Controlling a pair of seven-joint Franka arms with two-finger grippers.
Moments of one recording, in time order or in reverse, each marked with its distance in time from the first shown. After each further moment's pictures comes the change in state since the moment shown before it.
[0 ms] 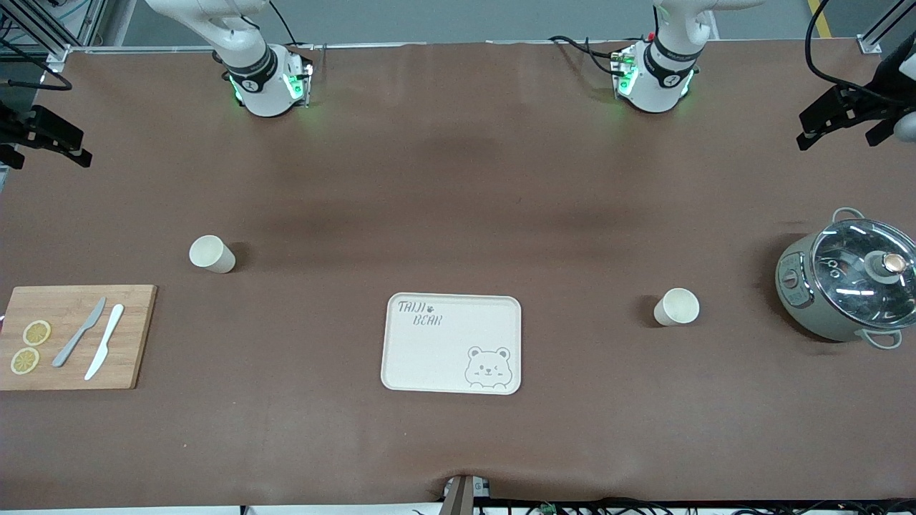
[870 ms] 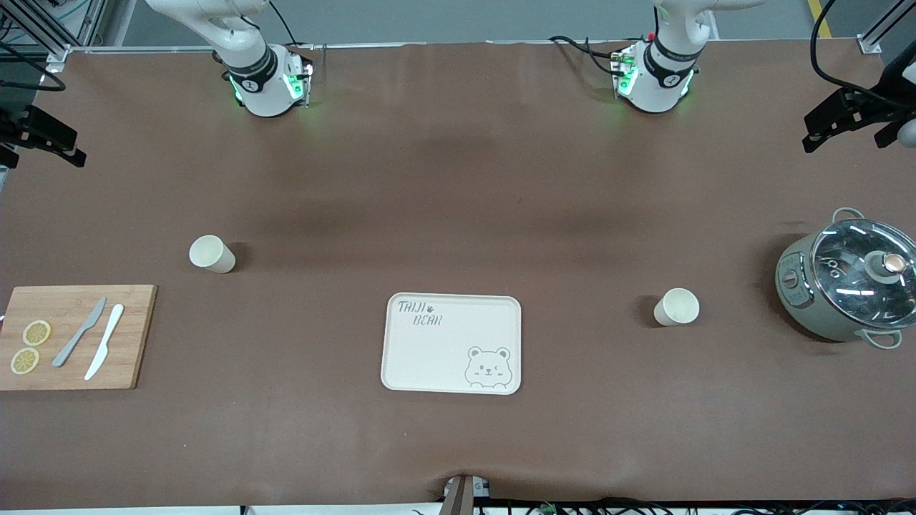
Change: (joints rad) left arm -0.002 0.051 -0.010 0.072 0.030 -0.048 0.001; right arm -0.010 0.000 -0.004 0.000 0.000 -0.001 -0.001
